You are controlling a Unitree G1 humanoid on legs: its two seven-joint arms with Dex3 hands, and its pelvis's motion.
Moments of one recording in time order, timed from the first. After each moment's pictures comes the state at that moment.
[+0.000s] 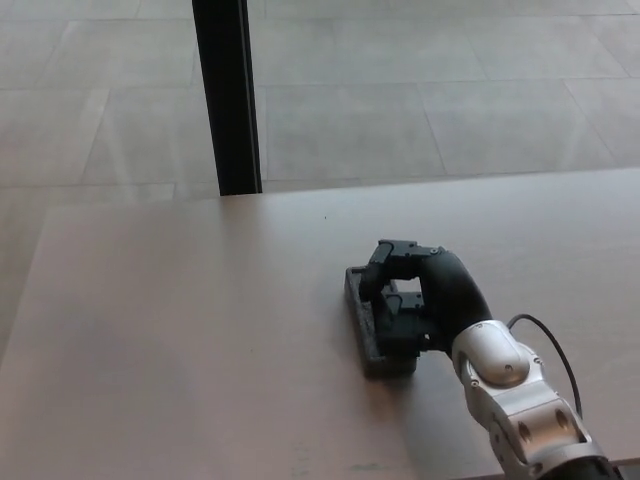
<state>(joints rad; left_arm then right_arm) 0.08 0.50 0.67 1.13 -0.34 -0.15 -0.16 -0.59 -0.04 0.14 0.60 -0.07 0.07 0.01</state>
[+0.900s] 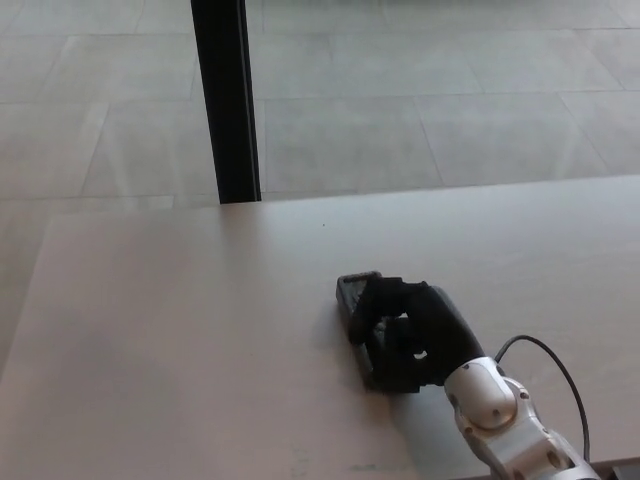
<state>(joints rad) 0.06 0.52 0.64 1.14 -0.34 -0.18 -0.17 -0.56 -0.08 0.28 0.78 -0.19 -0.17 -0.07</state>
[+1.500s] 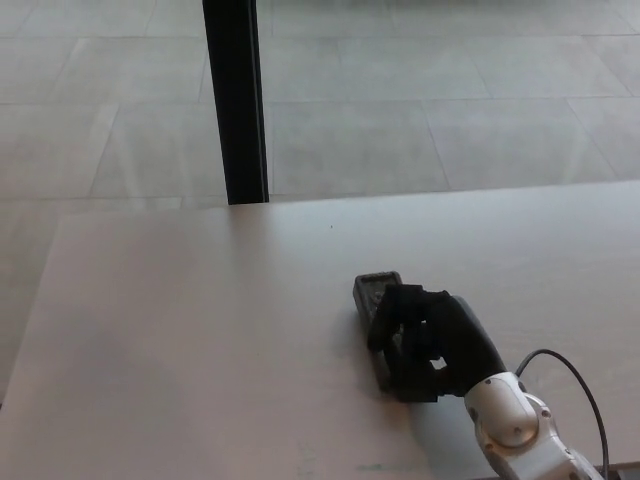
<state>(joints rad) 0.07 0.52 0.63 1.12 -0.34 -0.19 -0.17 -0.51 -0.10 0.24 0.77 -0.19 -0.24 -0.07</state>
